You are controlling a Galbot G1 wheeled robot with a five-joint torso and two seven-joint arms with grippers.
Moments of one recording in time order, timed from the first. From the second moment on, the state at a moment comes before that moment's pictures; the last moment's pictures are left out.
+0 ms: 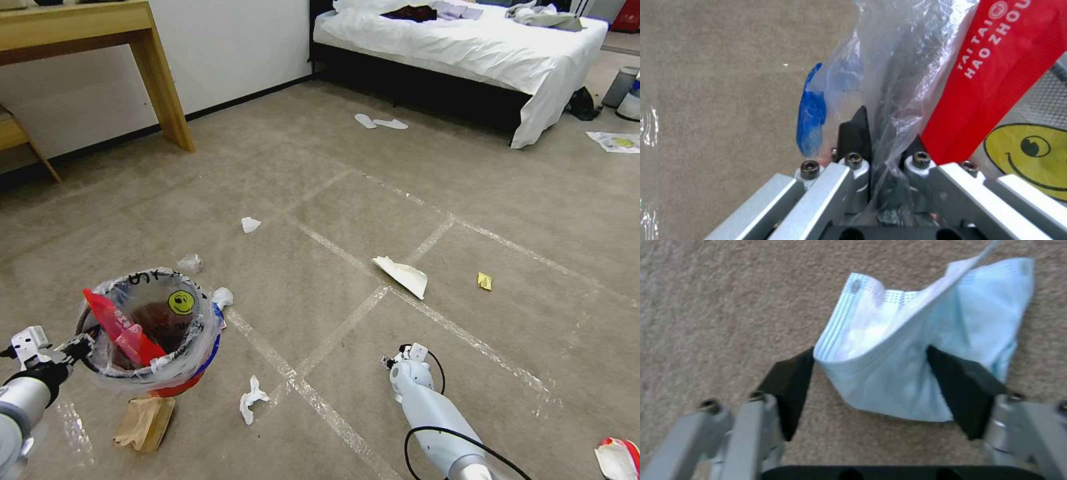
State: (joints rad) left arm 1.55 -1.18 -1.14 -2.09 -1.08 0.67 -0.22; right arm -0.77 1.48 0.34 0.72 0.71 -0.28 0.41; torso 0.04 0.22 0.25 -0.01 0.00
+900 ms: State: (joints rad) left arm 1.54 -1.19 -1.12 -2.07 -1.07 0.67 -0.22; right arm -1.03 1.33 0.29 1.22 0.78 -0.20 0.34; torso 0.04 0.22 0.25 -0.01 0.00
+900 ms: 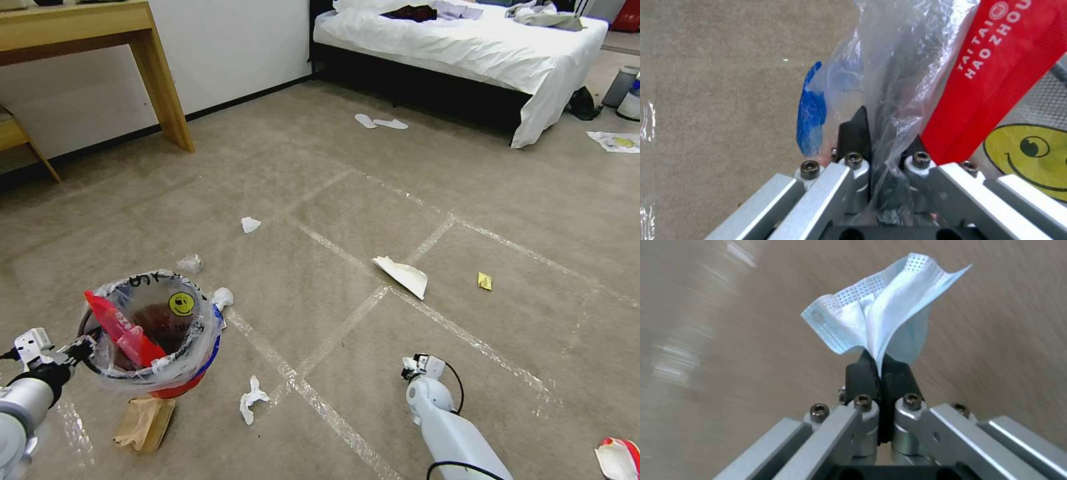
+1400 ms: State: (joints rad) left arm 1.55 -1.21 -1.09 -2.11 -1.06 0.67 -0.22; right arm -1.16 1.05 0.14 1.78 0.84 0.36 -0.33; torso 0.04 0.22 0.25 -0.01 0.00
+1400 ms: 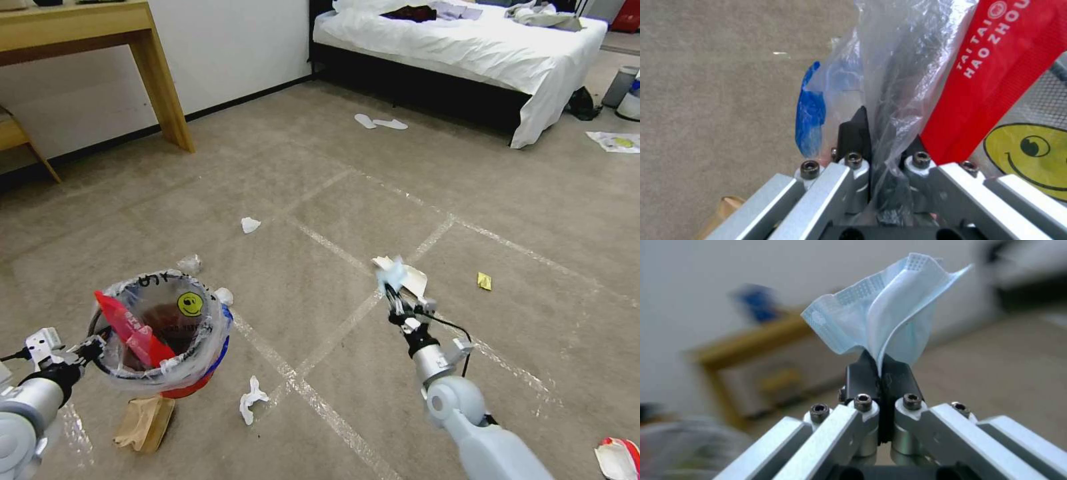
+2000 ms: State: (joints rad) left arm 1.57 -1.21 -1.06 -2.19 -1.07 0.69 -0.23; right arm -0.59 0.76 -0.40 2.26 1.11 0.14 -0.09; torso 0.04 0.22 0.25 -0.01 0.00
